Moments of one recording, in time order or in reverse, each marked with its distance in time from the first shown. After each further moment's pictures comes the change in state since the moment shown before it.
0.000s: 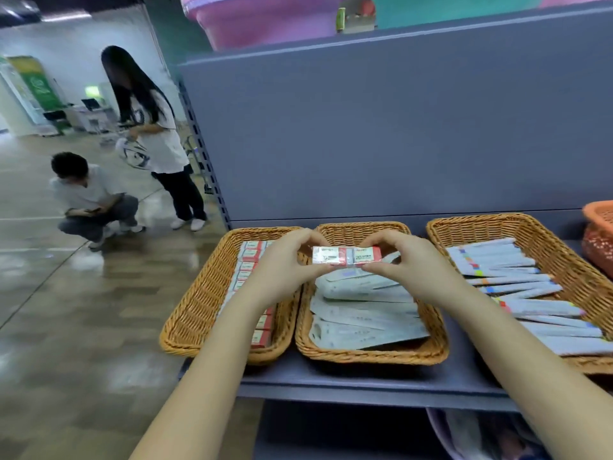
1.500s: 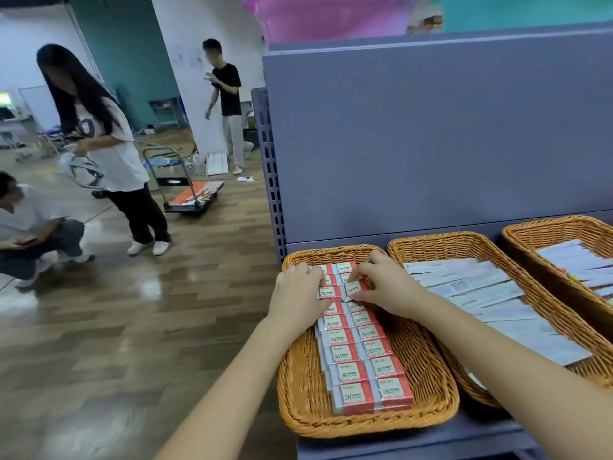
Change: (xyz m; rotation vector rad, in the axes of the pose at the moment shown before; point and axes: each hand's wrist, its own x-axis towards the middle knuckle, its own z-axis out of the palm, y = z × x) left_hand 0.037 -0.186 -0.065 0.570 -0.119 0.077; right_hand 0.119 -0.048 0.177 -0.514 -0.122 0.217
